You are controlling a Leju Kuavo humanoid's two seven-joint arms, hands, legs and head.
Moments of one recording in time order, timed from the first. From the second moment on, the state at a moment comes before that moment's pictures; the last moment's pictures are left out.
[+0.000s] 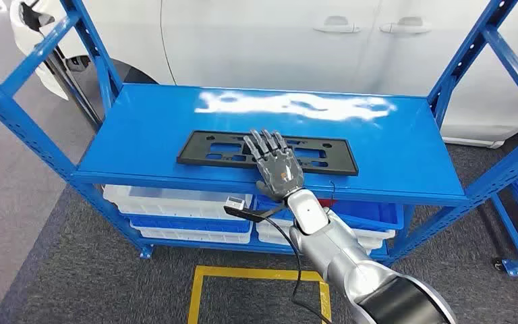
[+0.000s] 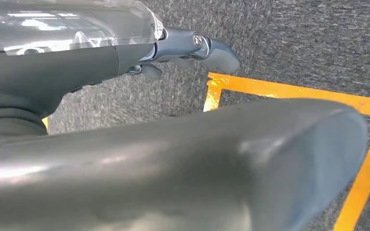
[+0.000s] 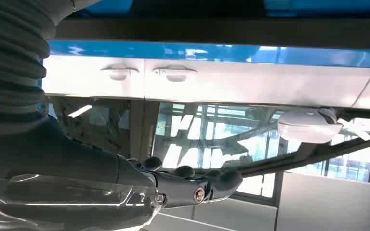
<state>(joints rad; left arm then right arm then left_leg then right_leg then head) -0.13 -0.10 1.21 -0.22 -0.89 -0.06 -0.32 -0.78 0.19 0.44 -0.41 1.54 -0.66 0.08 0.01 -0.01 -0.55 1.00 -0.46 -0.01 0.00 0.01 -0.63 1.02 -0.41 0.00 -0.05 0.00</state>
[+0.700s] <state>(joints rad) -0.14 -0.10 1.21 -0.22 -0.88 -0.07 -0.33 -0.80 0.17 0.57 -0.39 1.55 -0.66 0.09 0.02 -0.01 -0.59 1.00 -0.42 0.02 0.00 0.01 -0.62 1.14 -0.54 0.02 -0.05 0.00</state>
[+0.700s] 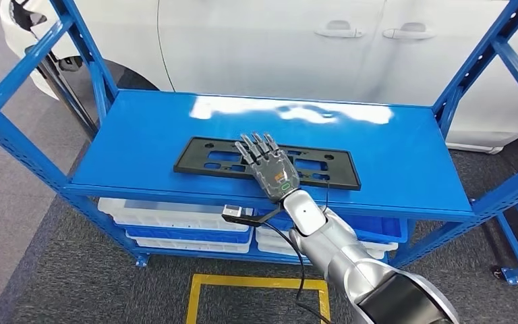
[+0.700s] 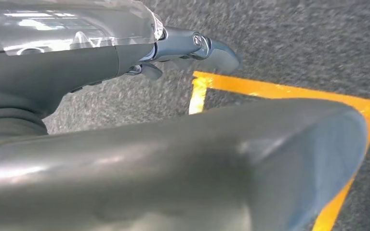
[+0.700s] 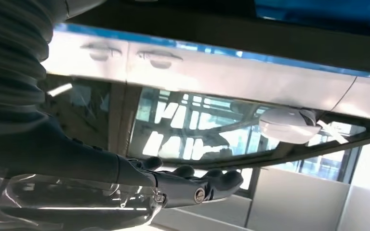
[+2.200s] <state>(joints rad) -0.14 -0.10 1.22 -0.22 -0.85 -0.07 -0.37 -0.90 0.19 0.84 -0.34 1.54 -0.34 0.13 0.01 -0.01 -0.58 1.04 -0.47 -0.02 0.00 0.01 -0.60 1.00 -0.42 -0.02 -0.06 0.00</state>
